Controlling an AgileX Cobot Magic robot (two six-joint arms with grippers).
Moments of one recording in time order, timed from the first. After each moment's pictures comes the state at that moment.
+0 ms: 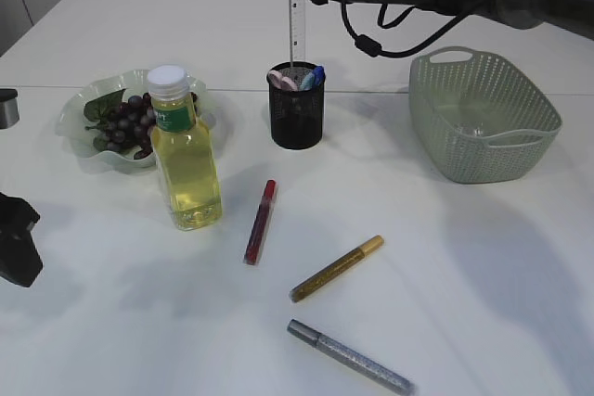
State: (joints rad) left arm -0.22 1.42 -0.90 -0.14 0.98 0.00; right arm 0.18 2.42 -2.19 1.49 0.59 -1.55
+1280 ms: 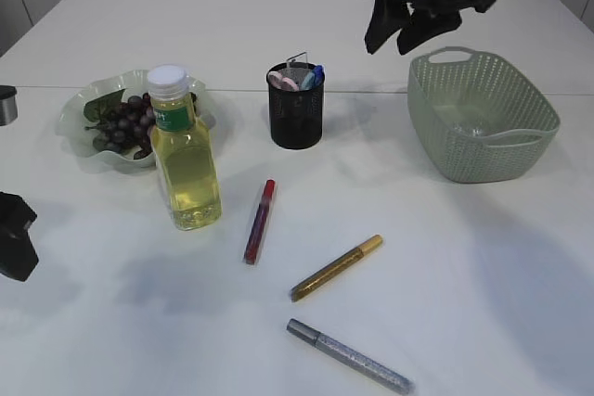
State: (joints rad) left arm -0.22 1.42 -0.90 -0.09 0.96 0.00; right arm 0.21 2.07 -2.03 0.29 1.16 -0.09
